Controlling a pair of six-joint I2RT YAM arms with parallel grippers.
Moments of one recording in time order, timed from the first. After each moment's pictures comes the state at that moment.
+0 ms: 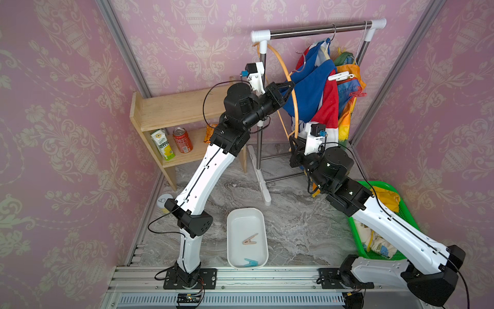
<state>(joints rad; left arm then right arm) -0.61 1.98 2.53 -0.26 0.28 -0.98 0.71 1.21 1.30 -0.04 0.38 0.13</state>
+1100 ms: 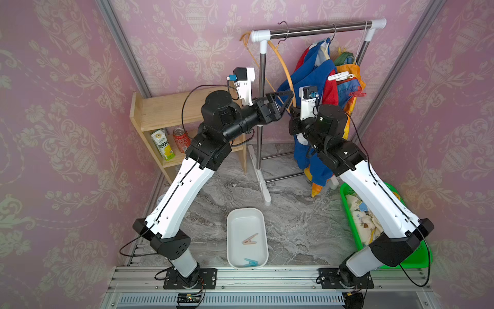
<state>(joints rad) -0.61 1.63 2.15 -0.30 0.32 -0.70 0.55 1.59 1.92 -0.33 0.28 -0.02</state>
